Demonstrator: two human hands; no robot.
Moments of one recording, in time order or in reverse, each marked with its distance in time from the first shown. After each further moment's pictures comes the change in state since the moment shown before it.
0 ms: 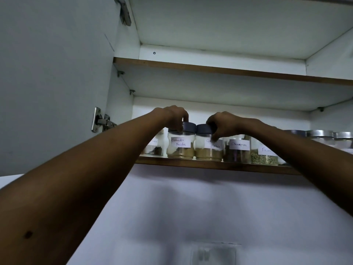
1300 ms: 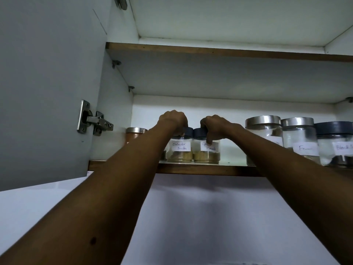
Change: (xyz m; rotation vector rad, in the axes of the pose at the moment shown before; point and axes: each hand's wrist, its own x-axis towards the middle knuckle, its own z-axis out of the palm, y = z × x) left_hand 0.065 -0.046 0.070 -0.060 0.151 -0.154; right_hand 0.096 -0.007 0.070 0.022 0.029 0.144
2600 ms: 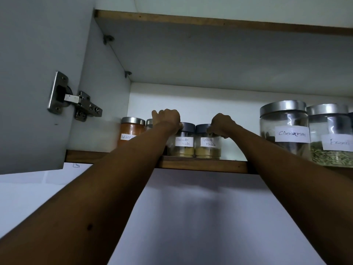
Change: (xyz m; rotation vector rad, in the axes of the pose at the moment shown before) left_hand 0.034 -0.022 0.059 0.084 0.142 -0.187; right_hand 0.053 0.031 0.054 0.363 0.083 0.241
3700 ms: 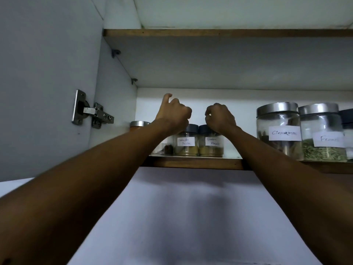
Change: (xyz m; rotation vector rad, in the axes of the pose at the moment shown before) left_hand -0.036 0.000 -0.051 0.297 0.245 0.408; right_hand -0.026 -0.025 -0.008 -0.036 0.356 -0.204
